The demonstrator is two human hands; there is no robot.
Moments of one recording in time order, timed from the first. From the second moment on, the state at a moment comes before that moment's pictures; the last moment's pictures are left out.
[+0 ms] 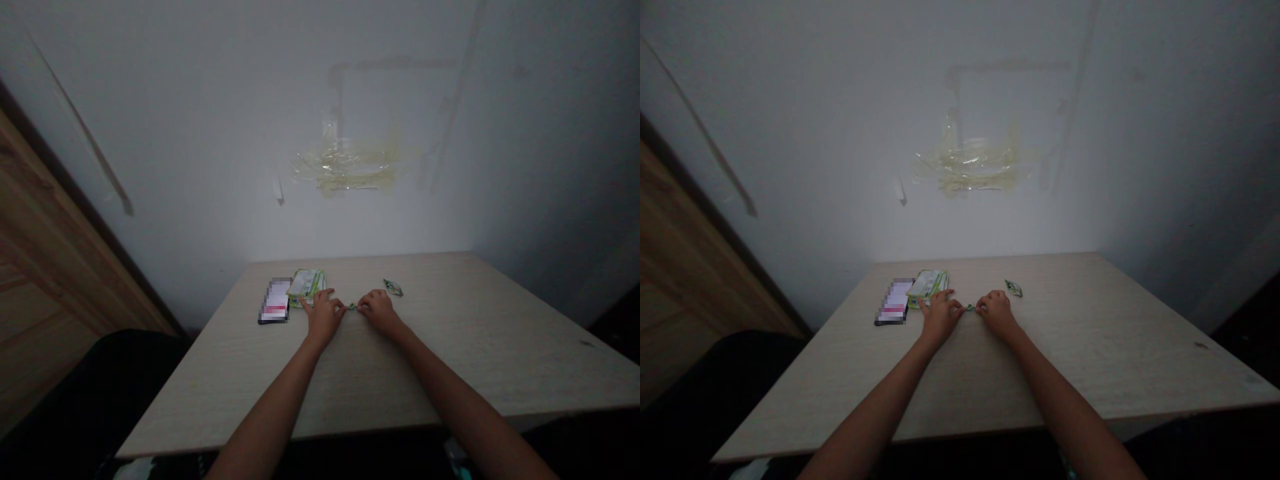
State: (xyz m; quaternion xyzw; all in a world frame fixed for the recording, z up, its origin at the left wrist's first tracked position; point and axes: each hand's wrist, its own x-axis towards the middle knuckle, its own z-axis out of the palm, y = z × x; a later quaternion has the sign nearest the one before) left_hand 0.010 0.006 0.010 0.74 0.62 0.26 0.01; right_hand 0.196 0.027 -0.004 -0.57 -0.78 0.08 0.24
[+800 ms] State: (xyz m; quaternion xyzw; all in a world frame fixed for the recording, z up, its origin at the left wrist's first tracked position) left_hand 0.019 0.014 0.007 0.71 0.66 0.23 0.02; right_hand 0.185 0.031 -0.007 -0.65 -0.72 0.07 0.23
